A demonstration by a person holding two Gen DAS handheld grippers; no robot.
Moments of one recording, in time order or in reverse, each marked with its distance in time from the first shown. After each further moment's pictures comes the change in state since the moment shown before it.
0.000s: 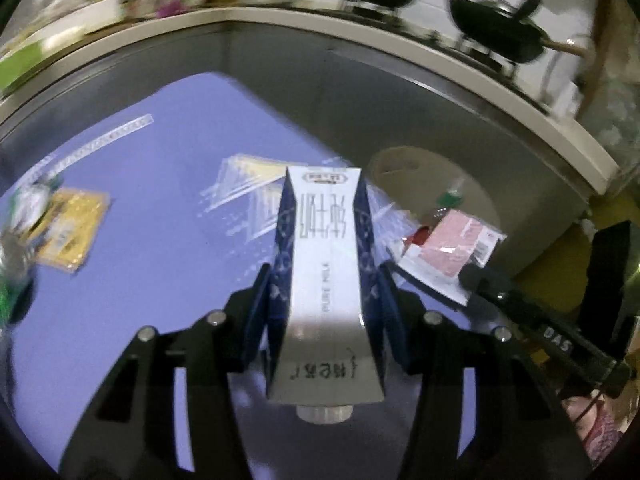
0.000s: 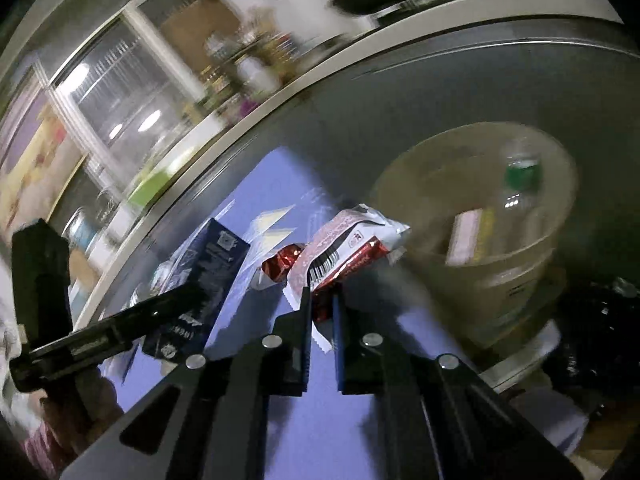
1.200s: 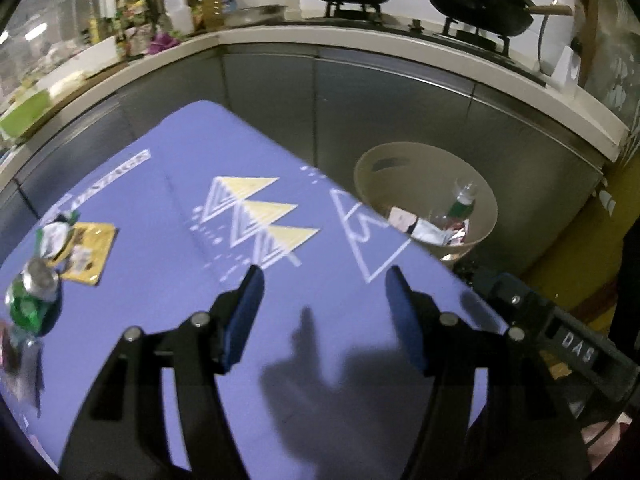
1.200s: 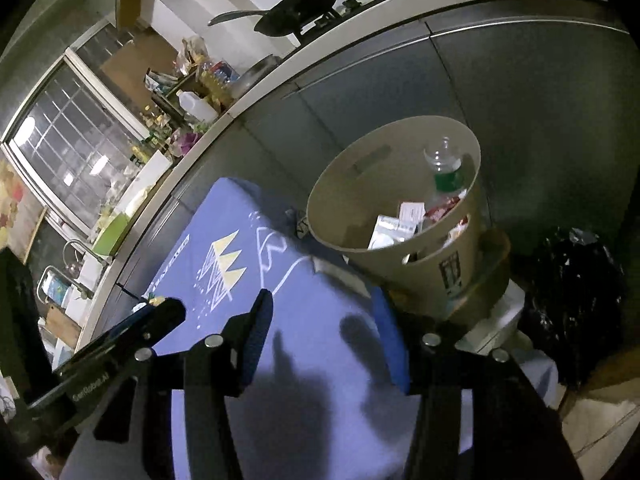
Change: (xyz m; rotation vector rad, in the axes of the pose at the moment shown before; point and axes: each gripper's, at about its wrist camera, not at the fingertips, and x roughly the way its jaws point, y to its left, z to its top) left arm -0.023 -0.039 -0.015 0.085 -0.029 0.169; right arm -0.042 -0.014 -0.013 0.166 -0.026 -0.133
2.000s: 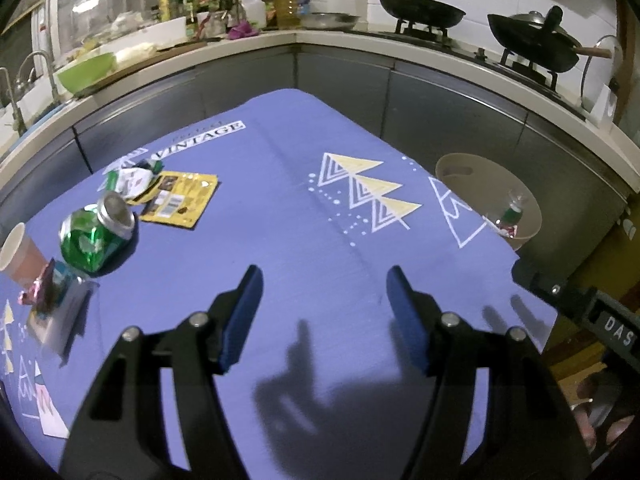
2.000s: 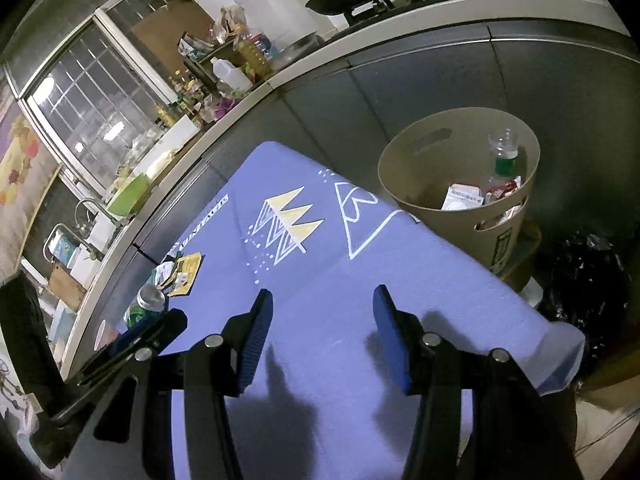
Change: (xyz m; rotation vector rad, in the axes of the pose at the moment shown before) left arm -0.045 0.075 -0.048 -0.138 -0.036 0.112; right arm -0.003 0.071 -0.028 -0.108 0.052 0.024
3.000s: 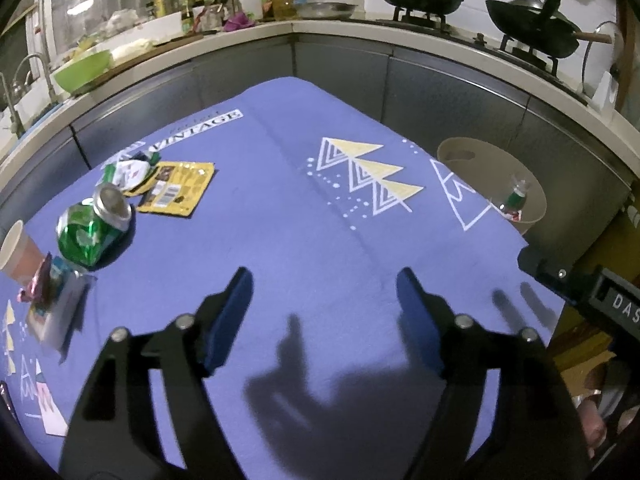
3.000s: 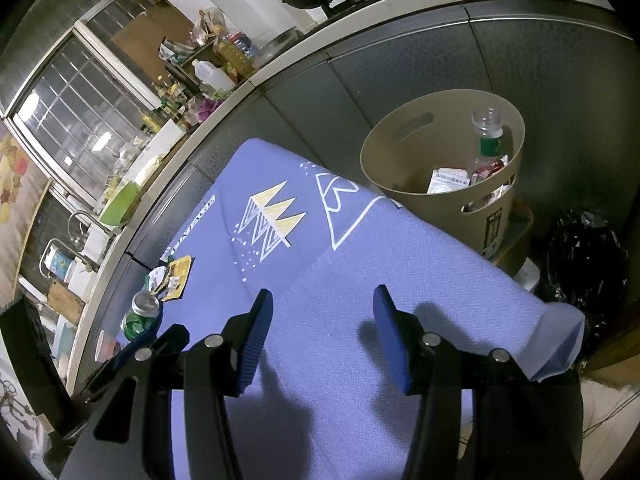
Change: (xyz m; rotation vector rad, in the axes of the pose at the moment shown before) left arm 0.008 -0.002 -0.008 0.024 0.034 0.008; right arm 0.005 -0.011 -0.003 0.067 0.031 -0.021
